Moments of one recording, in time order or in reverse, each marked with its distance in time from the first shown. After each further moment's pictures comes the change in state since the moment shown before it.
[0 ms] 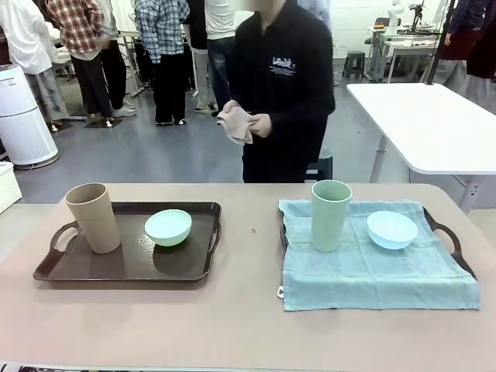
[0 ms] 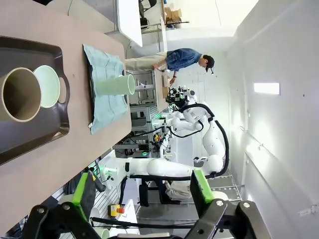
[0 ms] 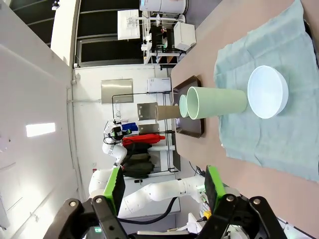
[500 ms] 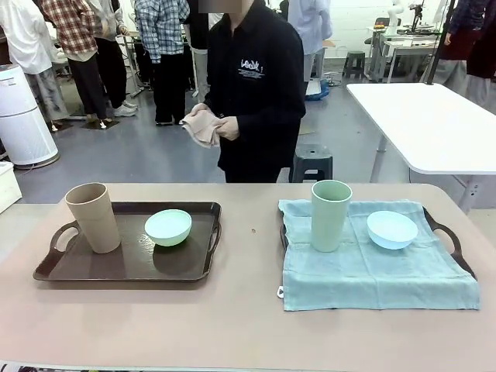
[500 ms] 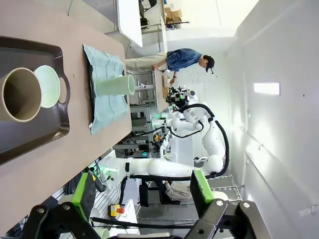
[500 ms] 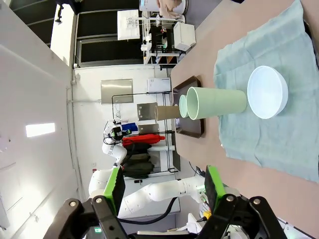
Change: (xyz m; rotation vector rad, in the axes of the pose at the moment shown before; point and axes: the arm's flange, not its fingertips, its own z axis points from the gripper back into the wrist) left arm 0.000 0.000 0.000 0.001 0.000 0.000; right arm 0.000 0.000 0.000 -0.001 -0.001 0.000
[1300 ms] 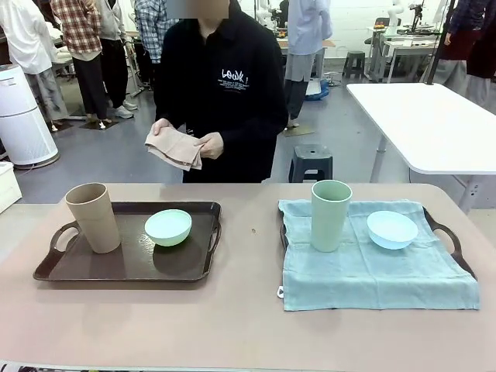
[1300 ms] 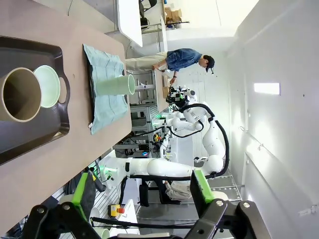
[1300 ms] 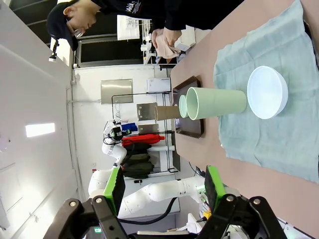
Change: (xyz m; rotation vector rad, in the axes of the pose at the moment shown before) left arm 0.000 0.000 -0.001 0.000 0.001 0.000; right arm 0.000 0.000 0.000 -0.001 0.000 0.000
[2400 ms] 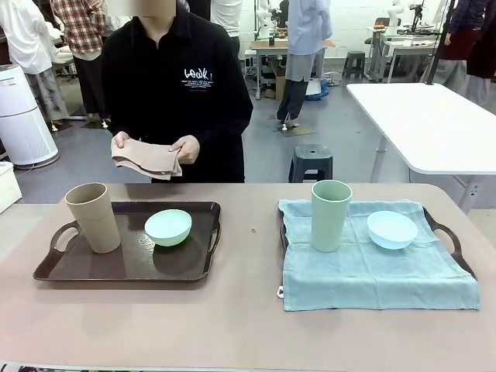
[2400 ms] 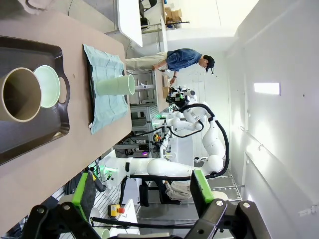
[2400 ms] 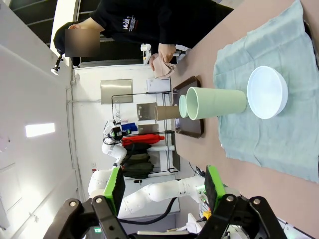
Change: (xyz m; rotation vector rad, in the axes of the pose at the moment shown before) left arm 0.000 0.000 0.000 0.000 0.000 0.000; right arm 0.000 0.000 0.000 0.000 0.001 0.000
